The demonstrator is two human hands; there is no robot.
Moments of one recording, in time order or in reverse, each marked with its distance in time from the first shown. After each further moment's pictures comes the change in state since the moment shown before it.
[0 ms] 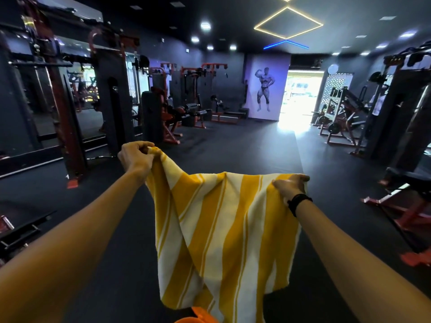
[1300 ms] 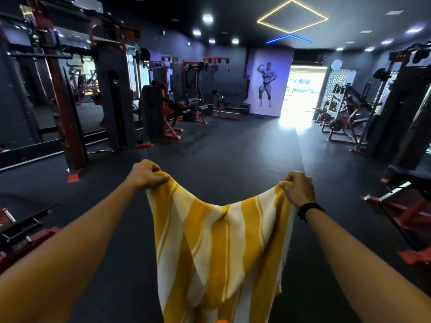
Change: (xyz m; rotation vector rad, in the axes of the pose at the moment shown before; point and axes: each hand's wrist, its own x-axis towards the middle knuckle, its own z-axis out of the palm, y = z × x) left_hand 0.008 -0.049 -0.006 0.514 -0.637 0.112; right_hand 0.001 0.015 -0.015 -0.549 0.004 -0.474
